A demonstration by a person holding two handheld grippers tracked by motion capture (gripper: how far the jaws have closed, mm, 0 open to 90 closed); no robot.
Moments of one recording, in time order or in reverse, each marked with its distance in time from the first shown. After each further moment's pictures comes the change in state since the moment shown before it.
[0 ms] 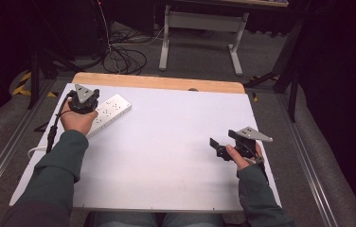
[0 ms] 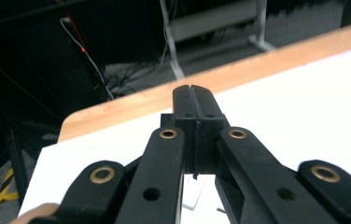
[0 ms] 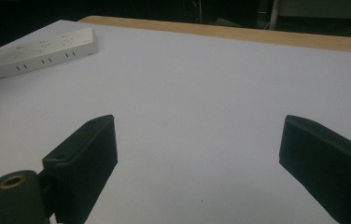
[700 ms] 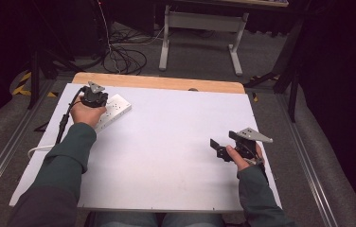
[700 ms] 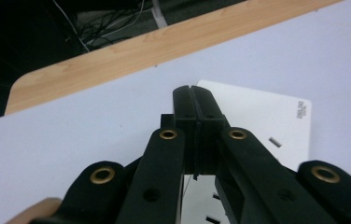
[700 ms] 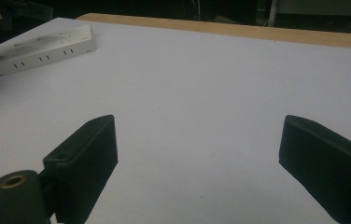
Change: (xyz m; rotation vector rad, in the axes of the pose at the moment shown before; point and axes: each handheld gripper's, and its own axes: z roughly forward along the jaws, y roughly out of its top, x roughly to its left) left arm -0.004 -0.001 0.047 0.219 -0.066 -0.012; right arm 0.001 -0.002 -0.001 0.006 -0.005 0.008
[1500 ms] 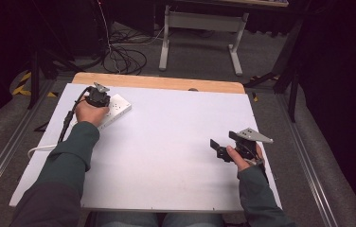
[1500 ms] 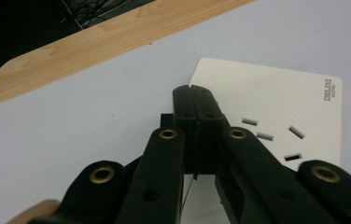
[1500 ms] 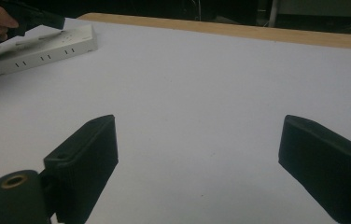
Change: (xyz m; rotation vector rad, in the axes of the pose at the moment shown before) left arm -0.003 0.000 0.018 0.095 0.000 0.048; right arm 0.000 0.000 -0.002 0.000 0.002 -0.008
